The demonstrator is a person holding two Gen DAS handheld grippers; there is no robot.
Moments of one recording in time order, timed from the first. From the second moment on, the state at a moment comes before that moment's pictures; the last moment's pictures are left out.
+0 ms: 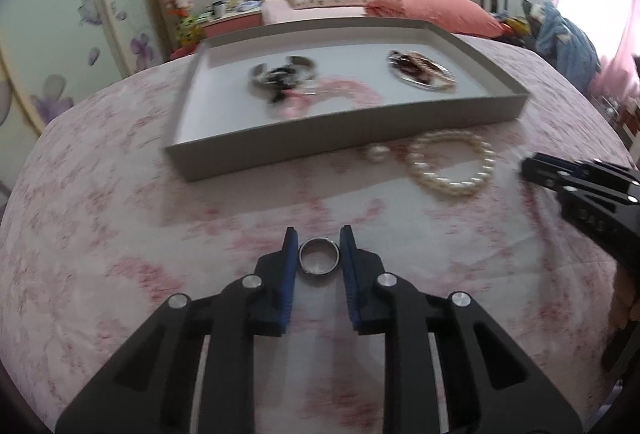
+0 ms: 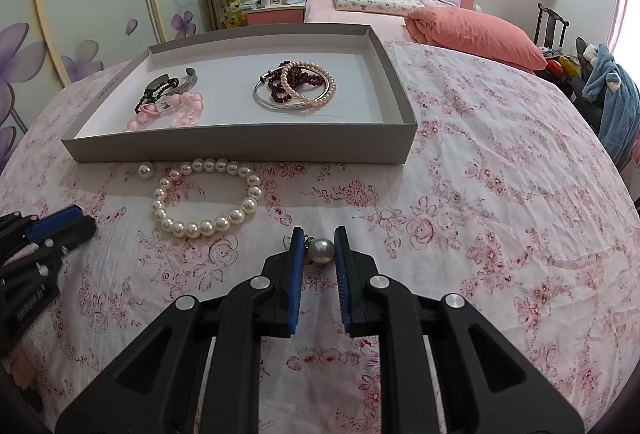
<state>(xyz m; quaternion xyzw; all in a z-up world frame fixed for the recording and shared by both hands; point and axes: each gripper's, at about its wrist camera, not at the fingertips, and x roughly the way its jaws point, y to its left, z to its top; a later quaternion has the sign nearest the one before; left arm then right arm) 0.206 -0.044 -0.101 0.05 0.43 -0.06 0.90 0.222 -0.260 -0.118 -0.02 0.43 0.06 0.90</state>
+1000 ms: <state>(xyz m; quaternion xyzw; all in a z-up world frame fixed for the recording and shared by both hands) 0.208 -0.023 -0.101 0.02 0.44 -0.04 0.90 0.222 -0.261 -0.118 -0.02 0.43 0.07 0.90</state>
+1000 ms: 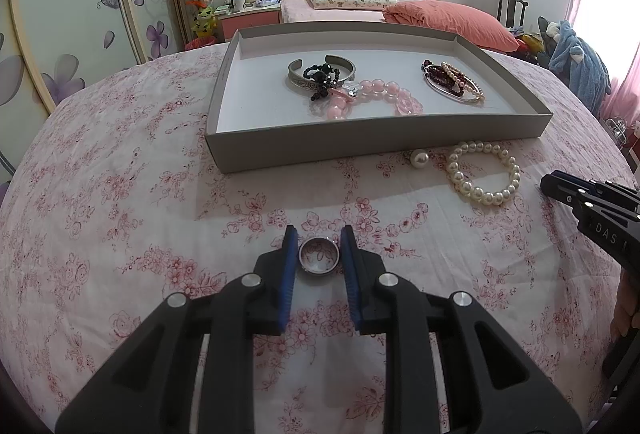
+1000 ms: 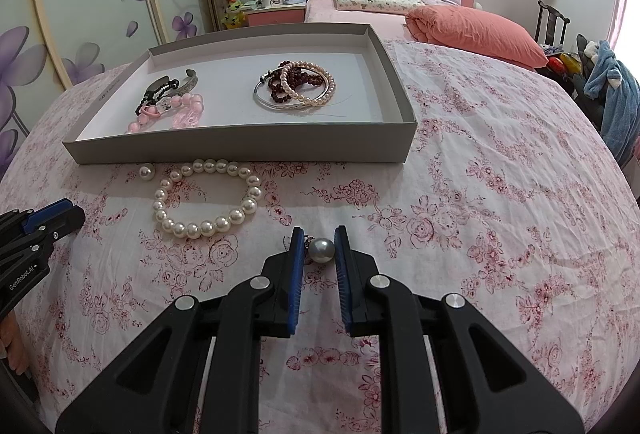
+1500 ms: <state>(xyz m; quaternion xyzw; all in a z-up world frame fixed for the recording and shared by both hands) 0.206 -0.019 -0.100 0.00 0.43 -0.05 0.90 0.220 -0.265 -0.117 0.01 0.43 0.07 0.90</state>
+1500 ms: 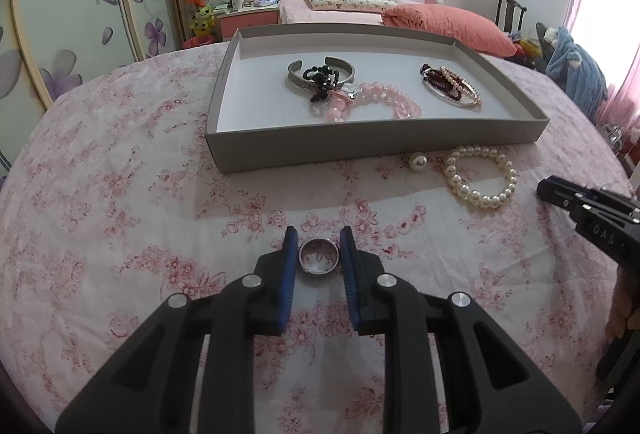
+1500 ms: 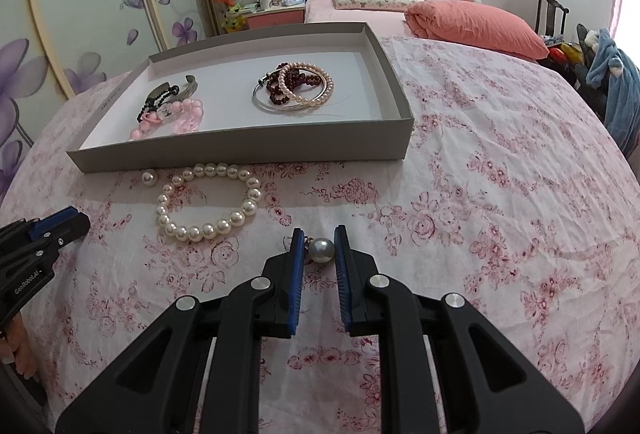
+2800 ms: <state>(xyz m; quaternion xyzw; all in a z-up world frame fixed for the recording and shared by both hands) 0.169 -0.033 -0.012 0.02 0.25 -0.03 0.97 0.172 -0.236 -0.018 -0.01 0.19 0.10 0.98</state>
